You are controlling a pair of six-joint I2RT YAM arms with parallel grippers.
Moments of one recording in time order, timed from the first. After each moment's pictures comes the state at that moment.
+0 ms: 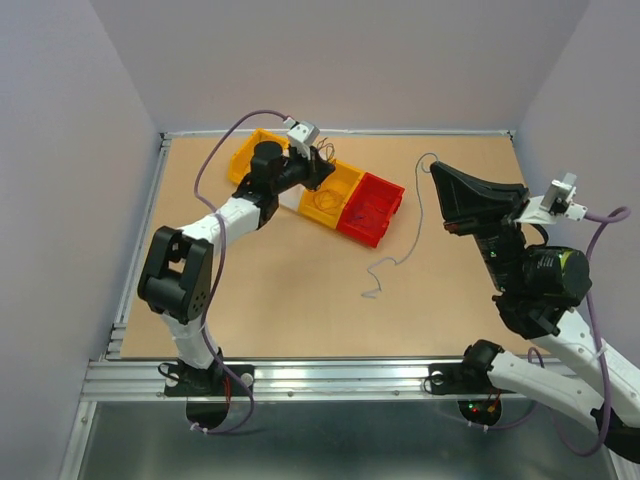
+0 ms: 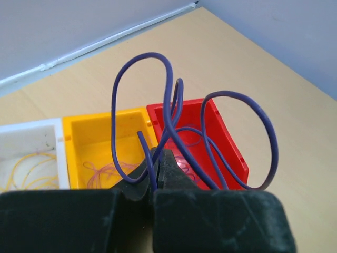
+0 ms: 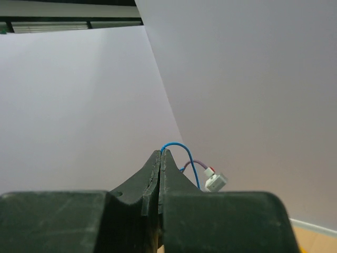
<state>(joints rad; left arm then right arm) -0.41 1.71 1.14 0.46 0.47 -0.18 0.81 0.73 0.93 0.53 0.13 0.27</state>
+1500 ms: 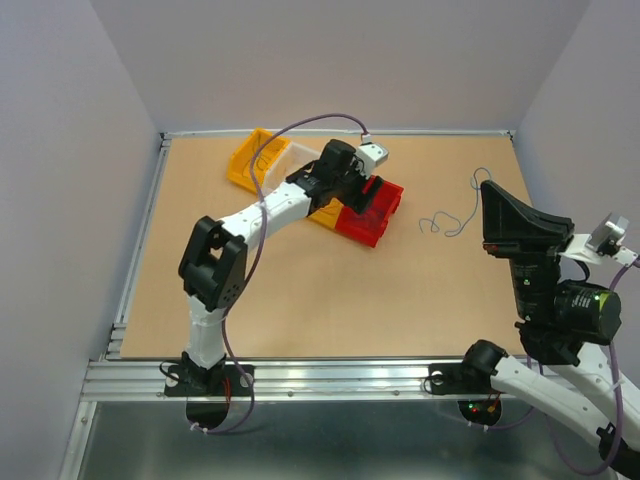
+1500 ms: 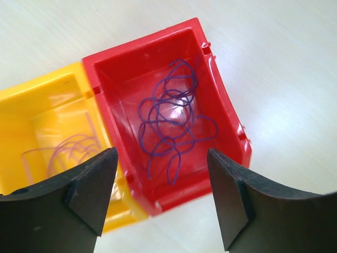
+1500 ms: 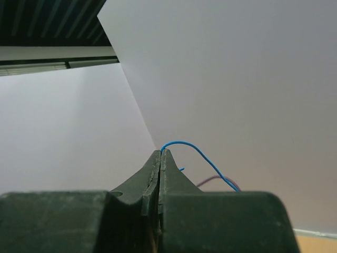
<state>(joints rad) -0.69 2.01 1.68 -0.28 0.15 0.11 0.81 0.46 0.78 0.55 0.28 0.23</state>
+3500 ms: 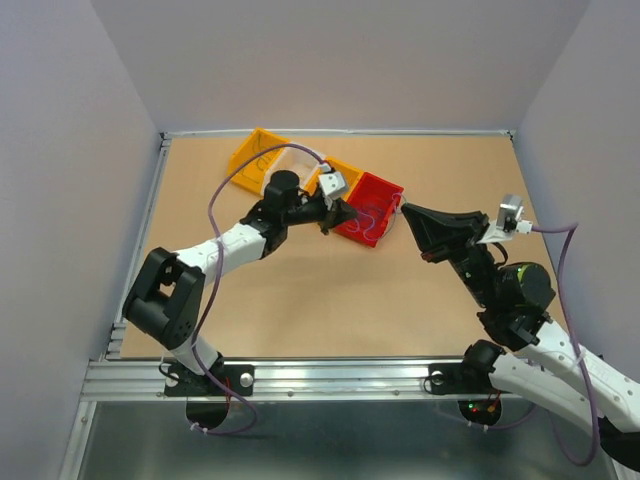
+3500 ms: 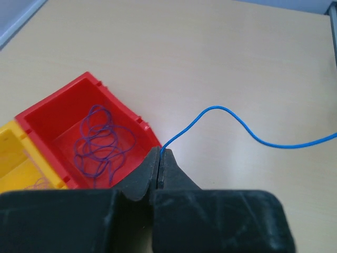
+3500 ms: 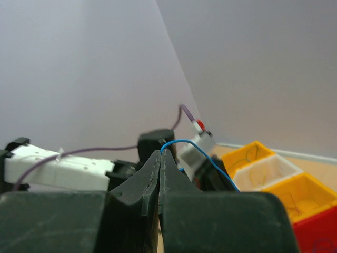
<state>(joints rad) -0.62 1.60 0.99 0.39 0.68 0.14 0.81 0.64 0.69 0.53 0.05 0.36</state>
